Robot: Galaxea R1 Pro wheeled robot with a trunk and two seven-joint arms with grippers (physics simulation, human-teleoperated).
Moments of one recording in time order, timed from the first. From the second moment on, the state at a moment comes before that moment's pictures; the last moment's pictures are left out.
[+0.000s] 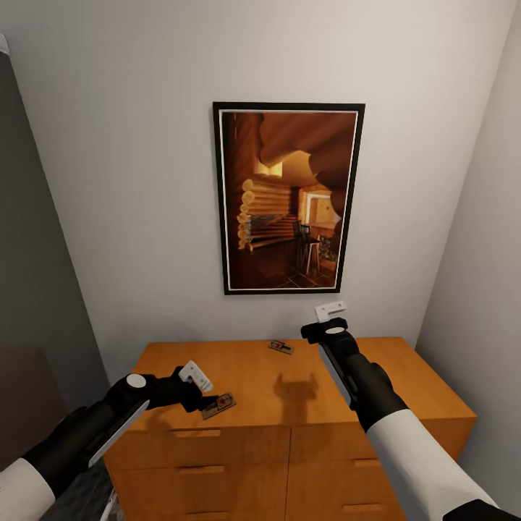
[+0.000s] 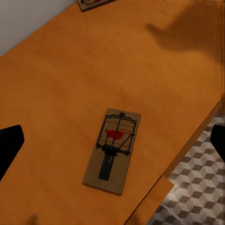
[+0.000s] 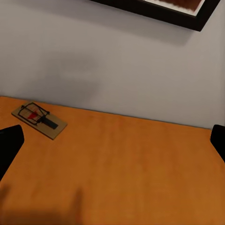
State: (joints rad) left arm -0.60 0.38 -0.64 -1.19 0.23 0.49 -0.44; right arm -0.76 0.05 0.28 -1.03 0.00 0.67 -0.23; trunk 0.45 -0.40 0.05
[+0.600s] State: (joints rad) left arm -0.60 0.36 -0.64 -1.19 0.23 0.49 -0.45; right arm -0.76 0.05 0.33 -1.03 0.00 0.67 -0.23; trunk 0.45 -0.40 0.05
